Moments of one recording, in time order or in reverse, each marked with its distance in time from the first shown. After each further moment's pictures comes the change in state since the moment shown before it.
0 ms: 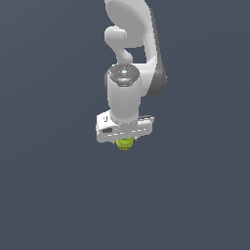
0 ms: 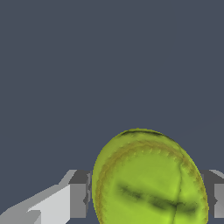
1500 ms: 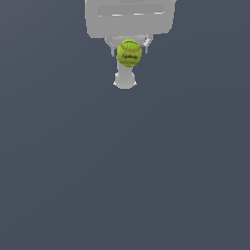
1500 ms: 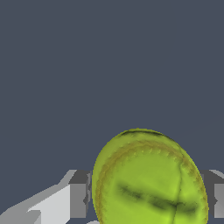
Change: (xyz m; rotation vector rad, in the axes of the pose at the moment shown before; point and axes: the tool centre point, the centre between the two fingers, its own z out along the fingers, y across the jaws) arm -0.100 -0.034 -0.291 -0.001 0.003 -0.001
